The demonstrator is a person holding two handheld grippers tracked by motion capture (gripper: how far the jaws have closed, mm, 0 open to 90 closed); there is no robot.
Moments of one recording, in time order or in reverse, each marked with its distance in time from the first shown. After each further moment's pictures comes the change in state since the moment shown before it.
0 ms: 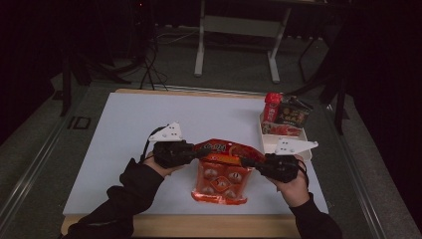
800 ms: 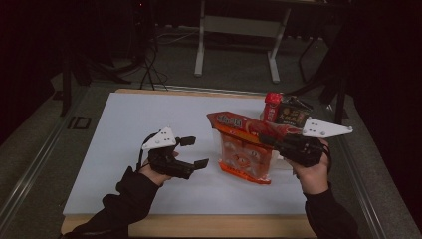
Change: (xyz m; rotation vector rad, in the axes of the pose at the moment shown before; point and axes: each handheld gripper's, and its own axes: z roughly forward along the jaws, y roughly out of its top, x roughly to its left) left arm -0.009 -0.018 -0.008 -0.066 0.109 -0.061; right arm -0.007 0.051 -0.048 -0.130 -0.107 -0.037
